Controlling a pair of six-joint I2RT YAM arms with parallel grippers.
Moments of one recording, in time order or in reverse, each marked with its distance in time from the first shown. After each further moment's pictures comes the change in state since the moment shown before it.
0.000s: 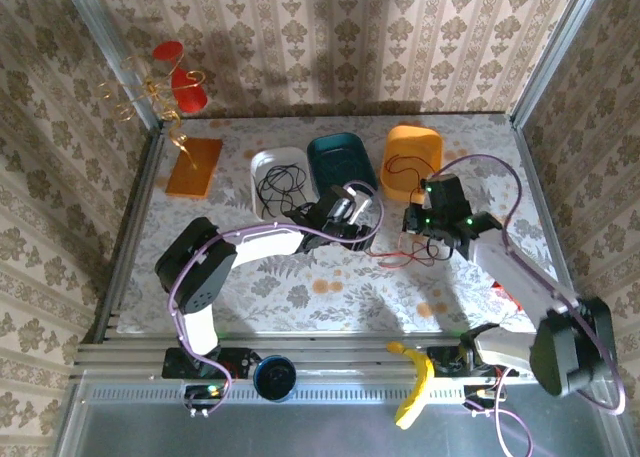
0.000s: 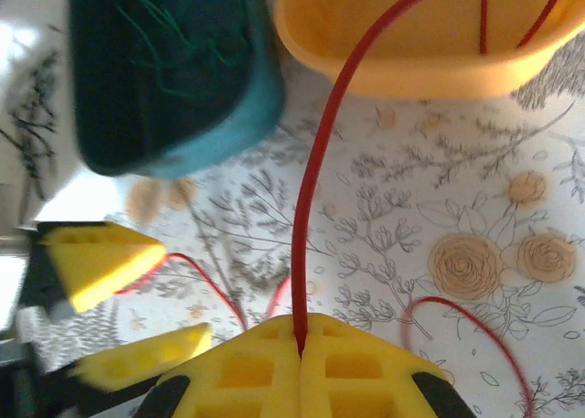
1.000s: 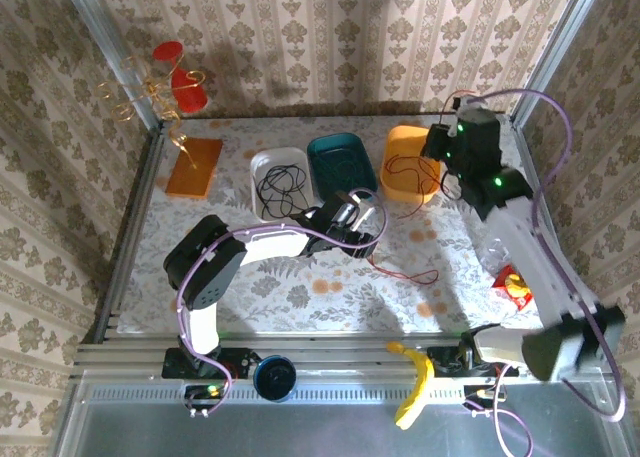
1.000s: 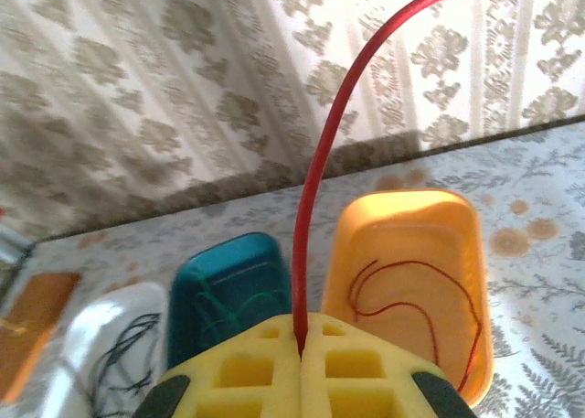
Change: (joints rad) left arm -0.007 0.043 0.000 0.001 0.005 0.025; right arm -0.087 0.201 0.489 0.072 0.214 -0.107
